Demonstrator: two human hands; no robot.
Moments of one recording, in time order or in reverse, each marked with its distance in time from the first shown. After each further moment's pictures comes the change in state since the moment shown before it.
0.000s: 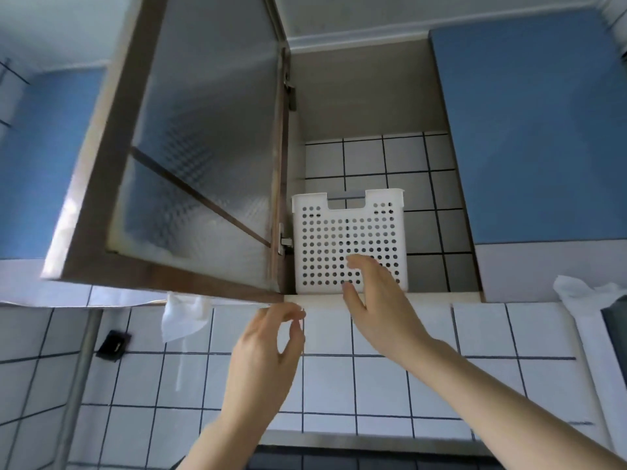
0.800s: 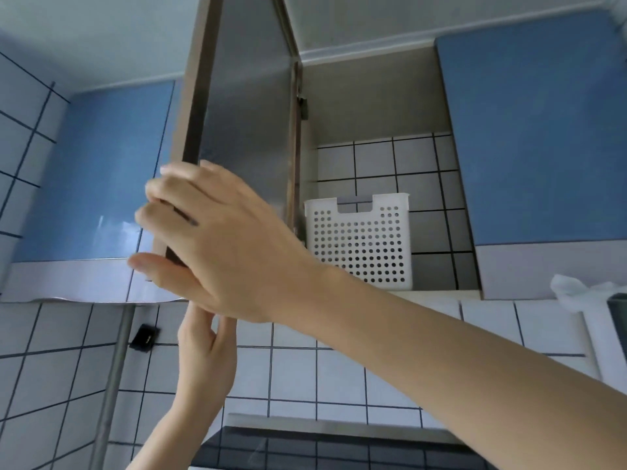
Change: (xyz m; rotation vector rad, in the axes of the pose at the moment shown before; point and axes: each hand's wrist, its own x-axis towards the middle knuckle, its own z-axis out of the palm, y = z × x) left_hand 0.000 0.016 -0.082 -0.305 0.269 -0.187; right_hand 0.028 -0.206 -0.038 -0.061 0.331 -0.958
